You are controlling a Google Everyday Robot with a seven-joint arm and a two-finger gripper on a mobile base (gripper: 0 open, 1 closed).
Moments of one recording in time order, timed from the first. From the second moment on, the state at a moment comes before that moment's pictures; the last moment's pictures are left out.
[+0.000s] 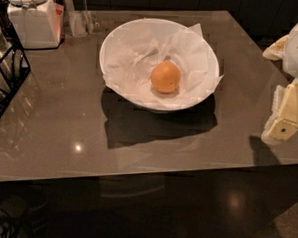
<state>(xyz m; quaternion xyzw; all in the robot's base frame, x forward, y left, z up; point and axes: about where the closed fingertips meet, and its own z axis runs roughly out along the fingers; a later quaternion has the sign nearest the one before) 0.438 -0.217 0.976 -0.60 0.78 -0.03 0.16</state>
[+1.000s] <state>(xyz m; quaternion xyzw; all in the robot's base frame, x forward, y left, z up) 0.495 -0.187 0.996 -0.62 0.75 0.03 0.24</state>
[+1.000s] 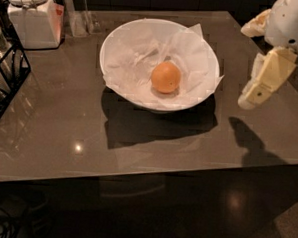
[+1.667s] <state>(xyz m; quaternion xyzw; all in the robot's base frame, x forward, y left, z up) 0.541 -0.161 1.013 -0.62 0.72 0.09 0.30</state>
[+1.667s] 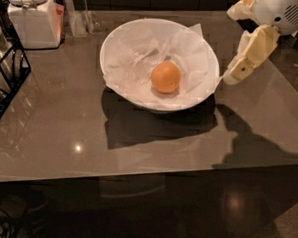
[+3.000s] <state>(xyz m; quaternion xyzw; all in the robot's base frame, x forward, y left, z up) 0.586 -0.130 0.981 -0.60 0.72 0.16 0.32</state>
